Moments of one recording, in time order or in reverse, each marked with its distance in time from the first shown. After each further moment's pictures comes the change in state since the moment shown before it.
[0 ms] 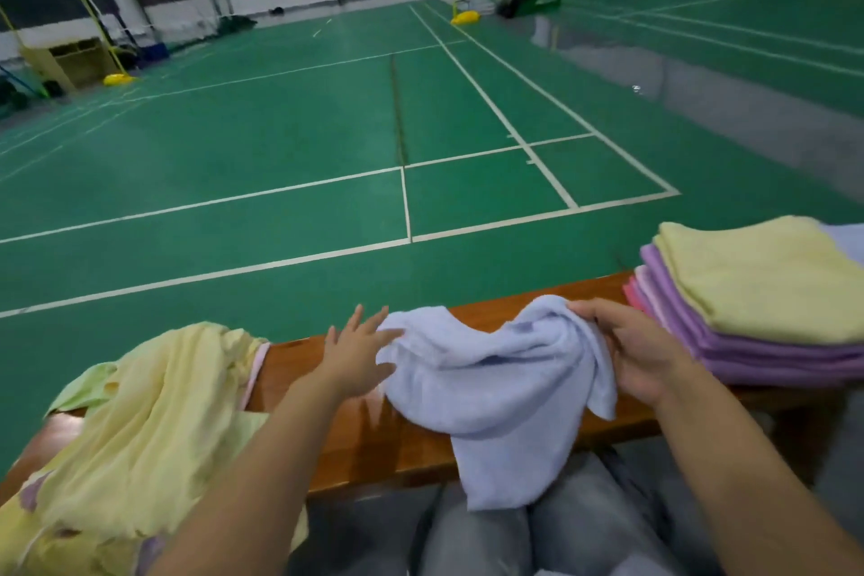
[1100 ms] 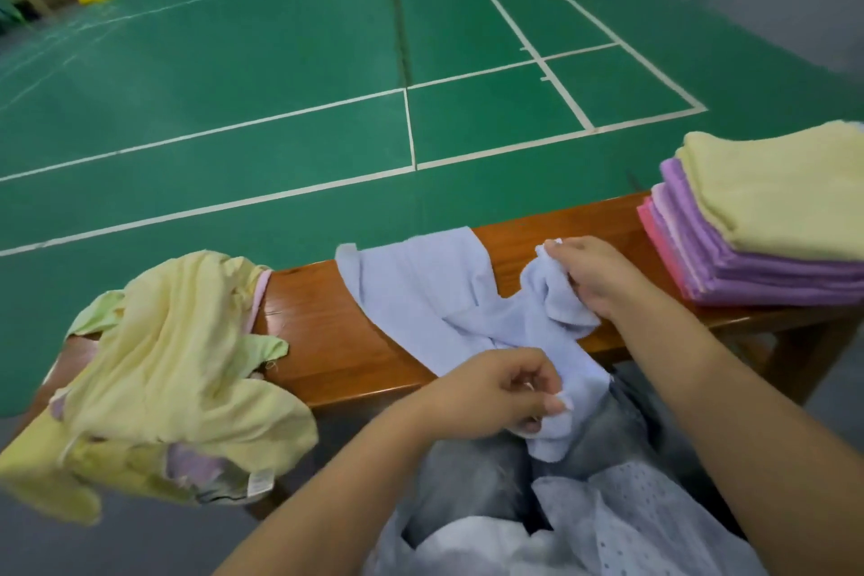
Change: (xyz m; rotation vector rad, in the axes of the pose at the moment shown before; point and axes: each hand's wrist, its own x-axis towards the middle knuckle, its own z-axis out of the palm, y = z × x) left_hand -0.114 0.151 0.005 -0.973 -0.458 0.321; right_hand 0.064 0.037 -0.009 -0.453 0.351 -0.032
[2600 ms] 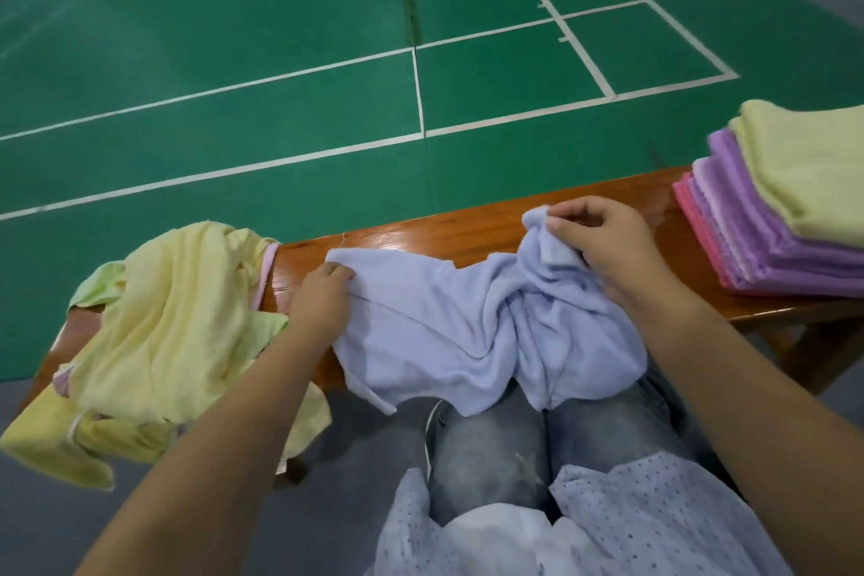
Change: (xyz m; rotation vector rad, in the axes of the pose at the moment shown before) left_hand 0.002 -0.155 -0.170 0.821 0.763 -0.447; right_hand -0.011 -0.007 0.020 0.044 0.014 -0.380
